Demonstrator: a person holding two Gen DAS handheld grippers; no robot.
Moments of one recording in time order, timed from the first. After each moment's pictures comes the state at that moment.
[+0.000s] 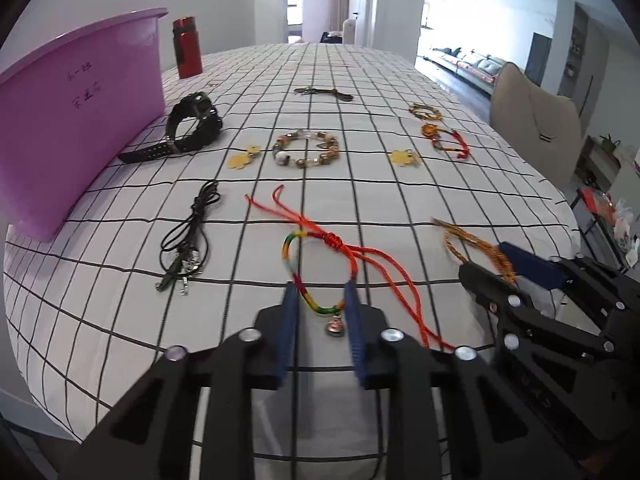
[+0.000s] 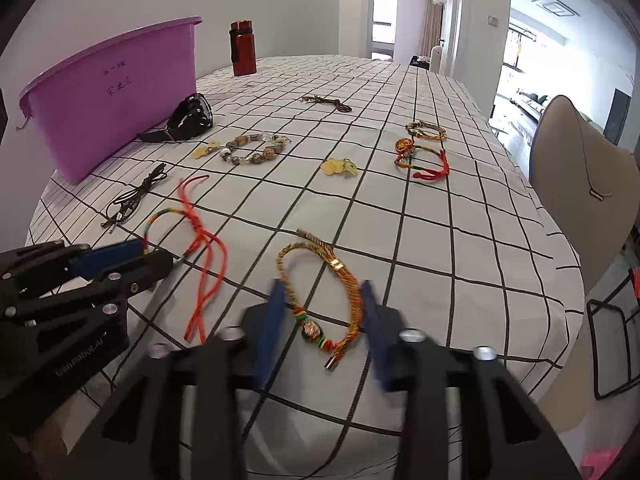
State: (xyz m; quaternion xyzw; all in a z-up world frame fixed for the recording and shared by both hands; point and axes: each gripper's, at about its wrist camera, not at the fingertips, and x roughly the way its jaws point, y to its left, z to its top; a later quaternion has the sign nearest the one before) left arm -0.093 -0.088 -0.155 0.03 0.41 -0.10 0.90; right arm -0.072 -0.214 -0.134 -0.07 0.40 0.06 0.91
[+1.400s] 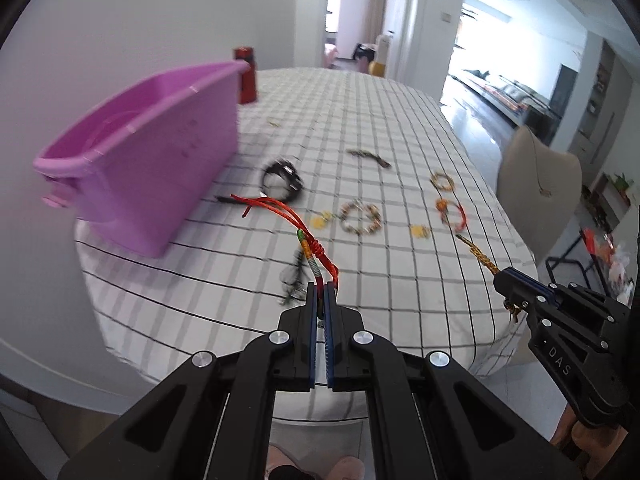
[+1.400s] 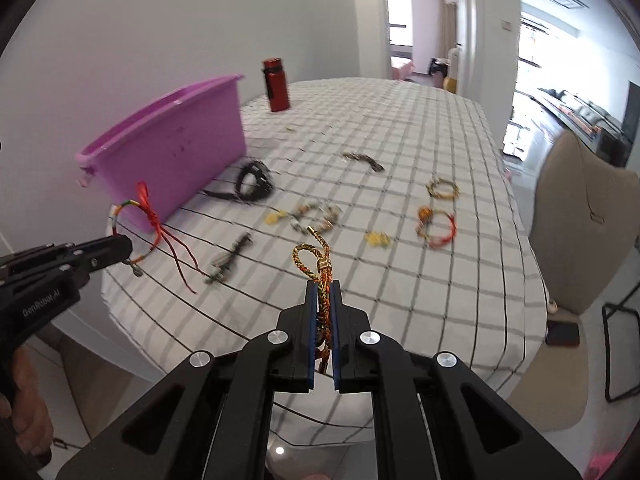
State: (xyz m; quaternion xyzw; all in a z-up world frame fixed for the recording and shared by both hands) left arm -0.134 -0.015 -0.004 -0.01 0.41 -0.04 0.91; right arm -0.100 -0.182 -0.004 -0.03 0.40 0.11 0.91
